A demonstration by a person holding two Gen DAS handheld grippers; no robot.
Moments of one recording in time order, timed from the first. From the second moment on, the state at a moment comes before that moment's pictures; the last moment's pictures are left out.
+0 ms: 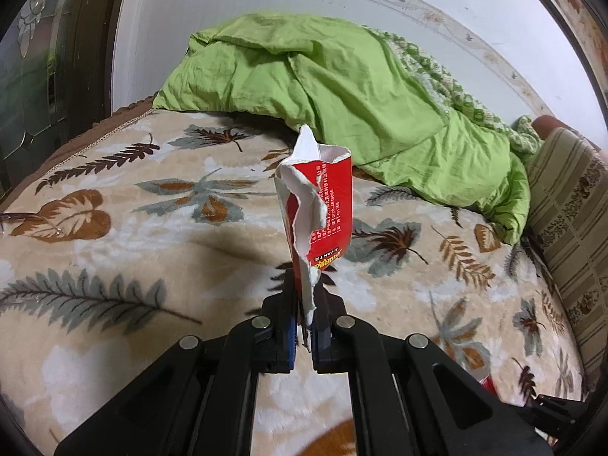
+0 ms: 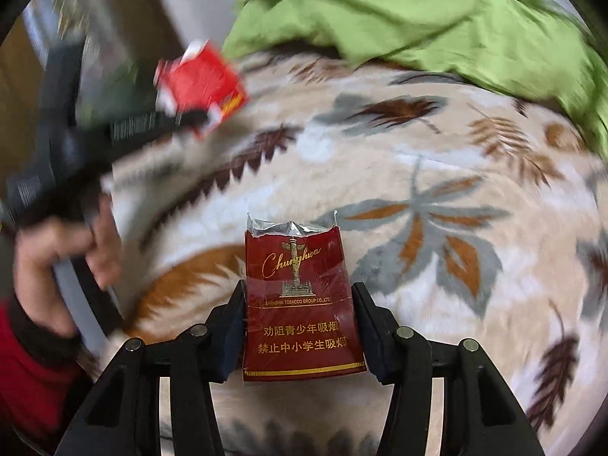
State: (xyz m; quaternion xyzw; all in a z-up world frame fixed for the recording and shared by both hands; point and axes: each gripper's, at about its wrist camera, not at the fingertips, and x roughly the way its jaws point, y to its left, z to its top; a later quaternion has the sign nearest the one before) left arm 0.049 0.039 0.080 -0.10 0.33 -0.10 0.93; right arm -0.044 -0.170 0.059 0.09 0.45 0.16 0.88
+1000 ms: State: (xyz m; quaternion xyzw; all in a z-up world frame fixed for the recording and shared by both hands) left arm -0.149 0.002 0.103 -0.04 0.33 -0.19 0.92; right arm -0.212 -0.196 0.119 0.18 0.36 0.10 0.91
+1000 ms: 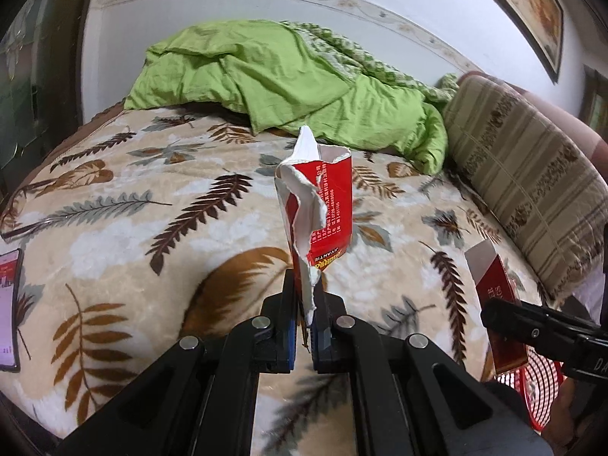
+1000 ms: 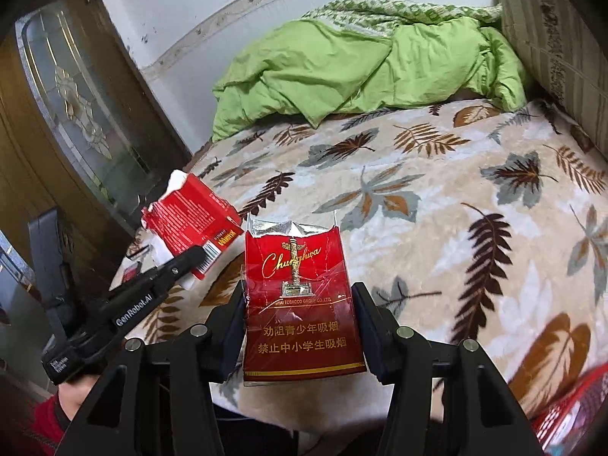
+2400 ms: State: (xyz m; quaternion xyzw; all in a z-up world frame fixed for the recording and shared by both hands) left arm -0.309 -0.283 0.082 0.13 0.42 -0.55 0.71; right arm -0.458 -0.414 0.112 0.33 0.33 -0.26 0.85
